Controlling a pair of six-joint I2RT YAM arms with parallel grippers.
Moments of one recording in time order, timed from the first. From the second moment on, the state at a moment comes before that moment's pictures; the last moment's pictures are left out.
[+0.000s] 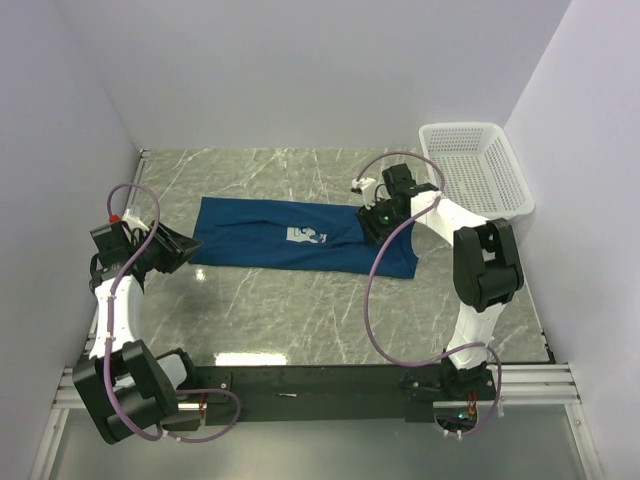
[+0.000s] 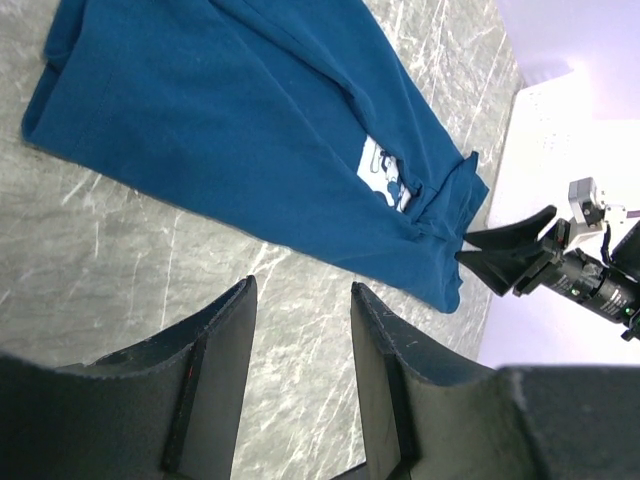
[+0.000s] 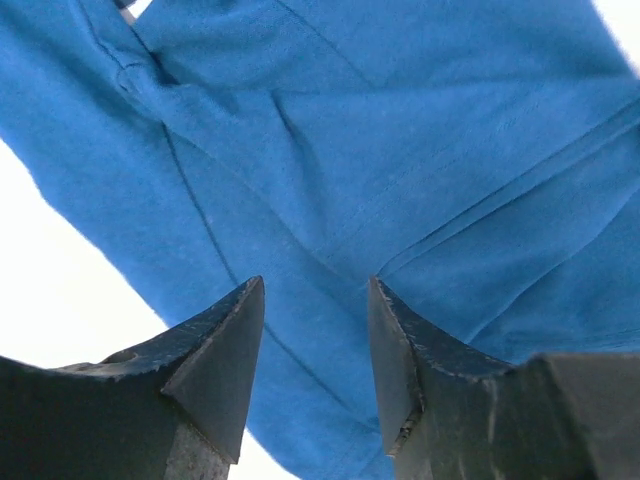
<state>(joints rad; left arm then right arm) 0.44 1.08 0.68 -0.34 0.71 -0.56 0.29 1.86 1.32 -0.58 -0.38 -0.40</state>
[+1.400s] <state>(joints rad) 0.44 1.09 0.67 -0.35 0.75 -0.56 0.51 2.08 1.69 -0.57 0.03 -0.61</state>
